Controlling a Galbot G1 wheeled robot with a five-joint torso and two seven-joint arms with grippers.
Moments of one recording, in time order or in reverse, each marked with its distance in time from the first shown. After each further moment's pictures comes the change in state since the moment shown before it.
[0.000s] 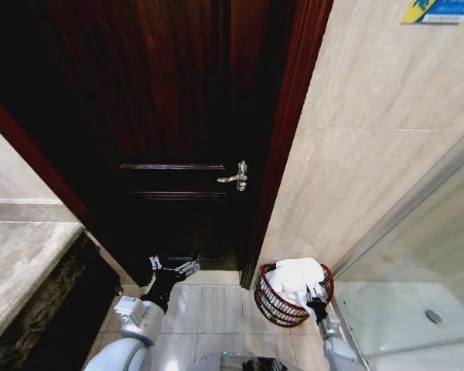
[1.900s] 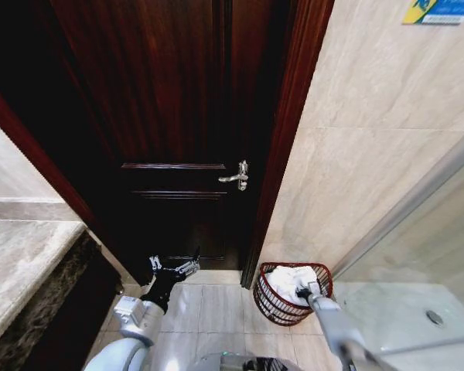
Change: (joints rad) left arm 0.000 0.000 0.000 0.000 0.000 0.000 0.000; right arm 0.161 -0.001 -0.058 -0.060 -0.216 -0.315 -0.026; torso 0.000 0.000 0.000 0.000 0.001
